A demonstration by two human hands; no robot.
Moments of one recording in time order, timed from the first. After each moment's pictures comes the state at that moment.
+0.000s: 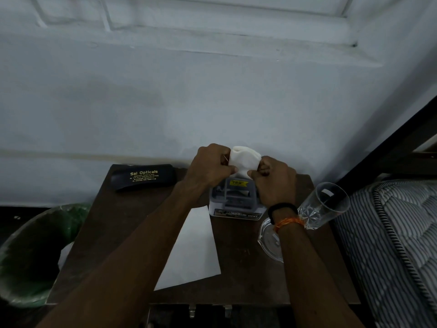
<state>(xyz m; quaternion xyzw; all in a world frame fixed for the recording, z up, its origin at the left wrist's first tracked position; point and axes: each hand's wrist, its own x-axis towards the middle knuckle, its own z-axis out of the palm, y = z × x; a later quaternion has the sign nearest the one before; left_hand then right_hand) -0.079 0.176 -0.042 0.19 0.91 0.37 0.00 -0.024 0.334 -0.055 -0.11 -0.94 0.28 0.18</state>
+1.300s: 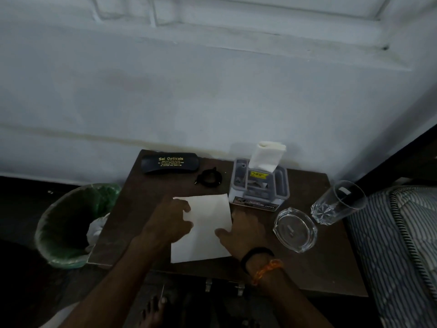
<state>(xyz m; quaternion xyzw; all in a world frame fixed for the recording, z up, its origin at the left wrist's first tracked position) 0.033 0.047 -0.099 0.01 0.95 0.26 0.19 0.072 0.236 -0.082 -0.08 -0.95 0.25 -0.17</state>
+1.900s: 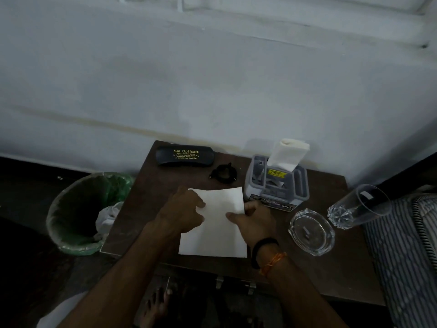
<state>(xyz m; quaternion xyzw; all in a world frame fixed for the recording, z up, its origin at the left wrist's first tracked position) 0.028 0.038 -0.095 0.05 0.95 0.23 0.21 0.054 0.219 -0.107 -0.26 -0.83 0.48 -0.08</state>
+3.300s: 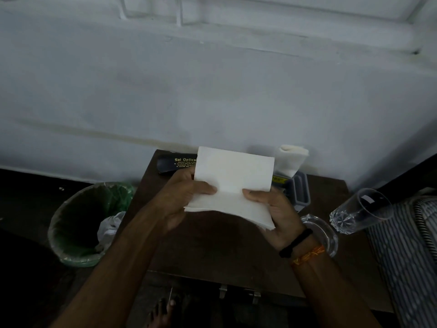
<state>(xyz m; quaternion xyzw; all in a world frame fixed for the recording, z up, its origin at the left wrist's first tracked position) 0.016 0.041 -0.034 -0.08 0.64 0.74 0.19 0.039 0.239 -0.044 -0.08 -0.48 0.86 -0.18</state>
